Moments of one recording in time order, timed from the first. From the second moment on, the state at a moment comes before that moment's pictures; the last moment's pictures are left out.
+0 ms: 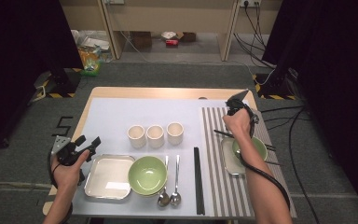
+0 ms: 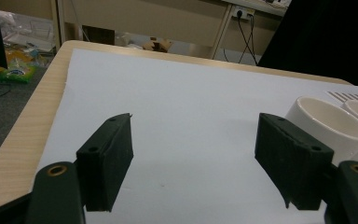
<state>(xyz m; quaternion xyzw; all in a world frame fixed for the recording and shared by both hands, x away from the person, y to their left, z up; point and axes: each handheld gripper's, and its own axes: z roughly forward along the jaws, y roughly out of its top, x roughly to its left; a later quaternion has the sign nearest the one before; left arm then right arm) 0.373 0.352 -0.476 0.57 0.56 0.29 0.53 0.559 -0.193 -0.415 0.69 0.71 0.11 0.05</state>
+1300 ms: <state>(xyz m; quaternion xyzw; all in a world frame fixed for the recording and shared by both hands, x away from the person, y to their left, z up) 0.373 0.353 -0.476 0.57 0.56 0.29 0.53 0.557 -0.193 -0.427 0.70 0.71 0.07 0.04</state>
